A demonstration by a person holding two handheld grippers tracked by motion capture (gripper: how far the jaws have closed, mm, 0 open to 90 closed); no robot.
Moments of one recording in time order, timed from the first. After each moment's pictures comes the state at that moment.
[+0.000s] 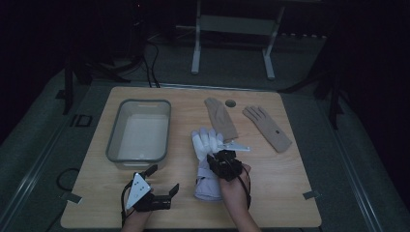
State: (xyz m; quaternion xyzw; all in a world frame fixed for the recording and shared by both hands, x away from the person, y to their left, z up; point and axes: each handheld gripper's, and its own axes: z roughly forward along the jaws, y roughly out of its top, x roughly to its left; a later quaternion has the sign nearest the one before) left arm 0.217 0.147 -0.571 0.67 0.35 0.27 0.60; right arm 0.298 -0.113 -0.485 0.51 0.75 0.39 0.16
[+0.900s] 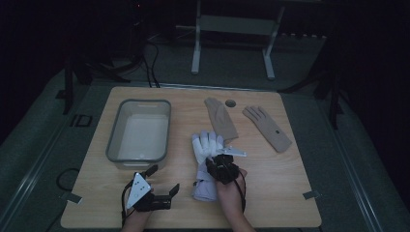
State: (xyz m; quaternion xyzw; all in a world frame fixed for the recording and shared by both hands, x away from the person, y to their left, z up) left arm 0.217 0.146 -0.572 0.67 0.35 0.27 0.60; right arm 0.303 -0.110 -0.522 0.54 0.74 0.38 0.16
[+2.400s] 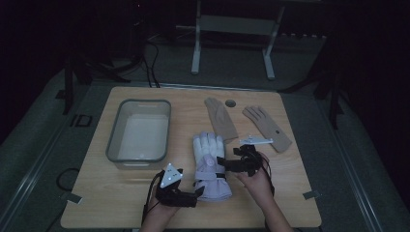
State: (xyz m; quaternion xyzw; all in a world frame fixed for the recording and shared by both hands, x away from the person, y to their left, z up) left arm 0.236 0.076 -0.538 0.75 0.41 0.13 0.49; right arm 0.335 -0.183 -0.502 0.44 0.79 0.43 0.08
